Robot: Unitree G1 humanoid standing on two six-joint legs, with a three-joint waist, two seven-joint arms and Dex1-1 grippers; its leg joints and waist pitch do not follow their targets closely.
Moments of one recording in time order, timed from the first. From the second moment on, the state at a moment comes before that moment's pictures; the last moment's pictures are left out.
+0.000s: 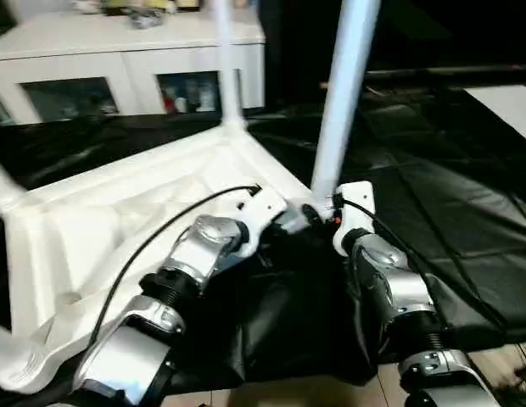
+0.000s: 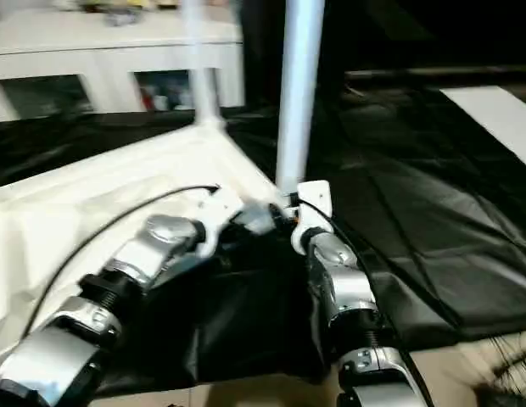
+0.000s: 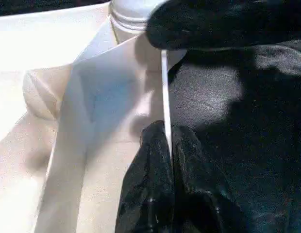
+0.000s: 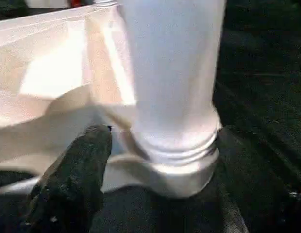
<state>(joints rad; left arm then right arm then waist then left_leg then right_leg) -0.73 0.13 -0.29 0.77 0.10 0.24 -0.69 -0.50 -0.09 0.00 0.54 0.10 0.21 0.33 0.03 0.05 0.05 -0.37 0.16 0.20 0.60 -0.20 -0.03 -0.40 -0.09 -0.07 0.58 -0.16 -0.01</state>
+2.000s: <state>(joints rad) -0.64 0.18 -0.31 0.64 0.07 0.25 -0.85 -0.43 -0.15 0.02 0.43 0.11 0.31 0.40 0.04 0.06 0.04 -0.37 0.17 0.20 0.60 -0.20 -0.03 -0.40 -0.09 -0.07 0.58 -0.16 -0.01</state>
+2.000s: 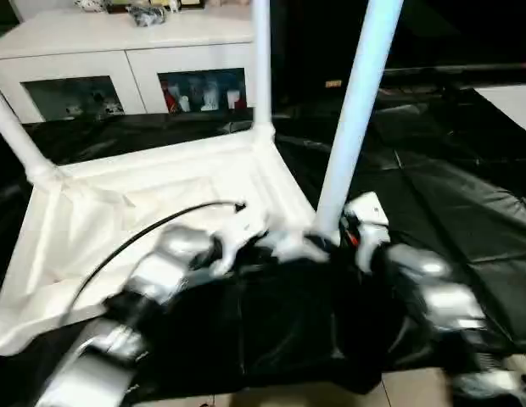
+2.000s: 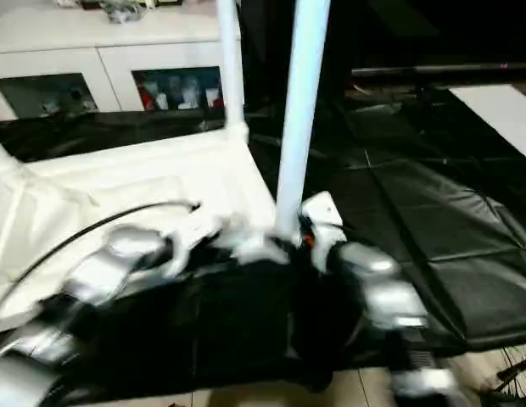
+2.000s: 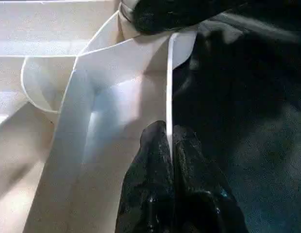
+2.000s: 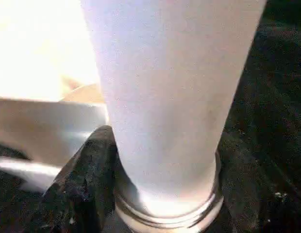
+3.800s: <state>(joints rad) -0.30 0.38 -0.31 0.04 -0.10 0.45 -1.02 -0.46 -0.13 0.12 0.26 0.09 0.34 0.35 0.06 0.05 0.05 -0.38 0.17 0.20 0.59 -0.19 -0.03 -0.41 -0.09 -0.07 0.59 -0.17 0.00</state>
